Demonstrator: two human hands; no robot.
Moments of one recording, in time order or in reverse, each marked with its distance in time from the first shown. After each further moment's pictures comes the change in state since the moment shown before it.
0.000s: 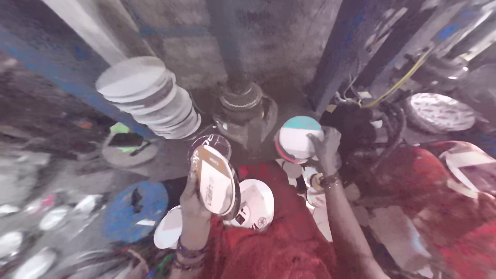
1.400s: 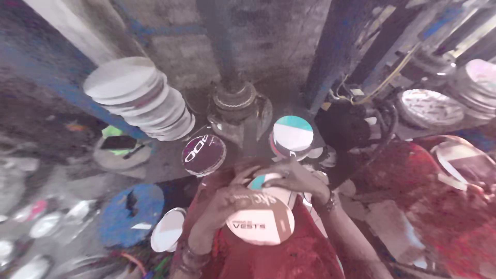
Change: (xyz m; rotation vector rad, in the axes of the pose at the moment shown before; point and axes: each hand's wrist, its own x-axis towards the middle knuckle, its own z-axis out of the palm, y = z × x) left_hand -0.017 -0.014 0.022 0.585 -0.804 -0.058; right_hand -0.069 -0.093 -0.034 0.632 -0.823 -0.711
